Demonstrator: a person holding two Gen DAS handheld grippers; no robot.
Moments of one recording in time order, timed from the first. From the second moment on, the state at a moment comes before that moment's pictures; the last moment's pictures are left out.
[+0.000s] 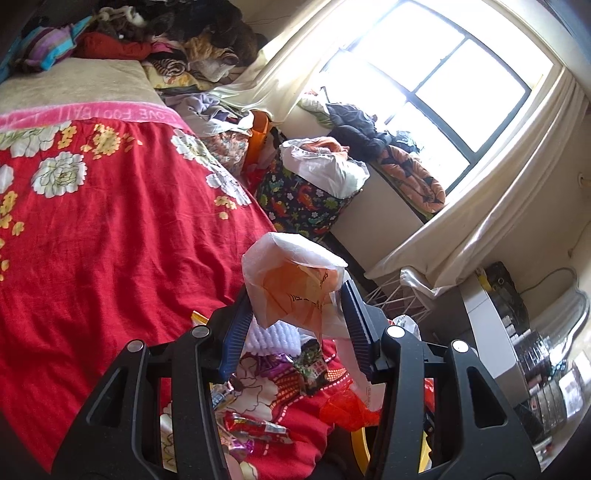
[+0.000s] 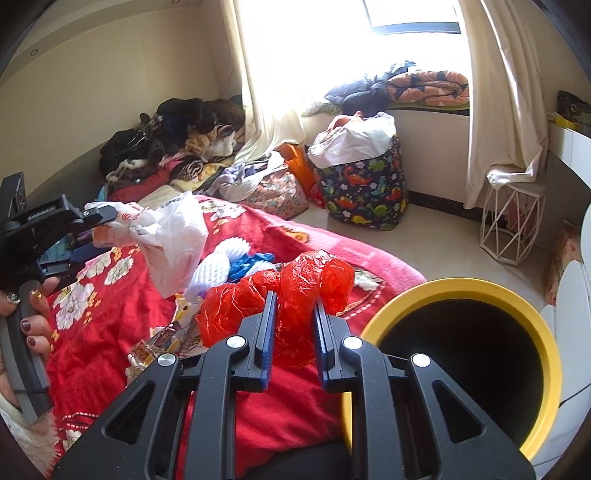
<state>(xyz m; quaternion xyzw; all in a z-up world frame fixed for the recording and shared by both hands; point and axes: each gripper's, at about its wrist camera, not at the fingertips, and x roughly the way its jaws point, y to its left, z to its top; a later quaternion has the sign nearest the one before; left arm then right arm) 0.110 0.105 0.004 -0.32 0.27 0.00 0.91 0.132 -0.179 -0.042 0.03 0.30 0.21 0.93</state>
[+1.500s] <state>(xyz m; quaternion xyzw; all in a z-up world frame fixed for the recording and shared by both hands) 0.120 -0.032 0.009 -0.20 0.30 -0.08 0.93 0.116 -0.327 -0.043 0.12 0.28 0.05 0.95</state>
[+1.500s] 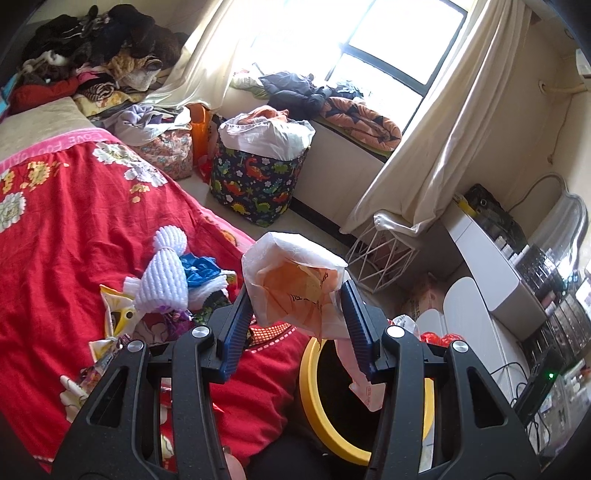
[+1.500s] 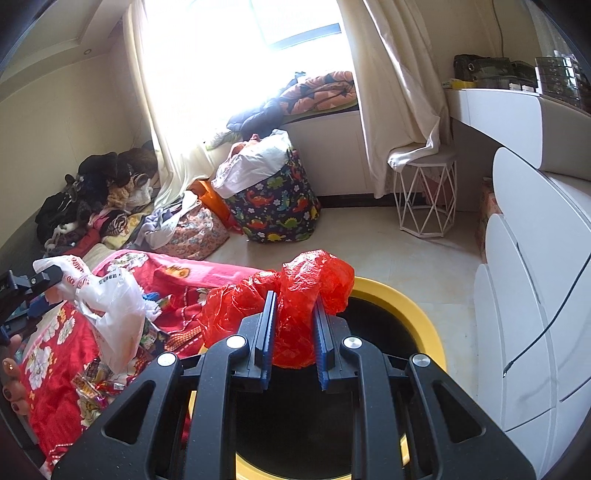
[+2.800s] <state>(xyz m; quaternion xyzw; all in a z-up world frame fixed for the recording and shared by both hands) 0.122 -0.103 -0.029 -0.12 0.32 -0.11 0.93 0.117 -0.358 -0.064 0.16 0.30 0.02 0.94</state>
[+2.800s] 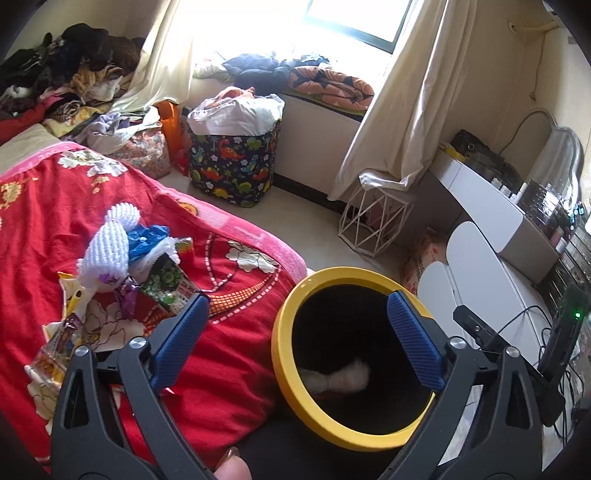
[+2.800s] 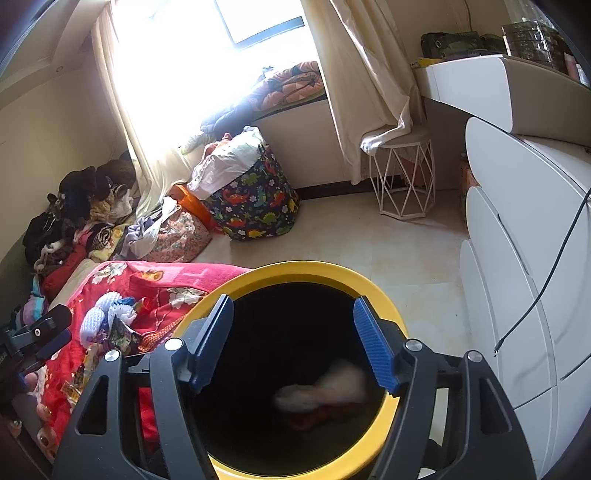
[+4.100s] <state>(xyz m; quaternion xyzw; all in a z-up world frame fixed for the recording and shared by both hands) 0.119 0.008 -0.010 -0.18 0.28 -0.01 0.94 0.099 -0.226 -0.034 0.07 0.28 0.16 0.94</state>
